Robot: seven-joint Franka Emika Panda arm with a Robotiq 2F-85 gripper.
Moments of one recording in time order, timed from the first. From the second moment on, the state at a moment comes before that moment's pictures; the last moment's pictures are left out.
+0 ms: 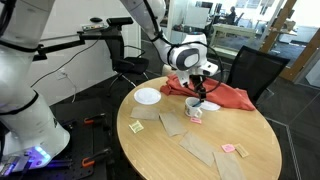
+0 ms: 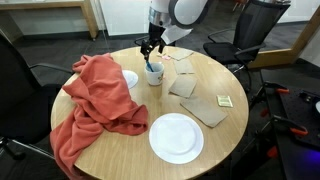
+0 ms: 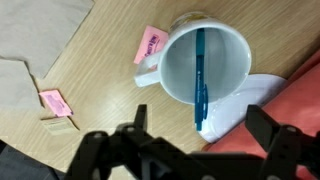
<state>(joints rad) 0.11 0.59 -0.13 -1.85 -0.13 2.72 0.44</state>
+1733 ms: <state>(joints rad) 0.11 0.77 -0.13 -1.59 -0.13 2.60 0.44</state>
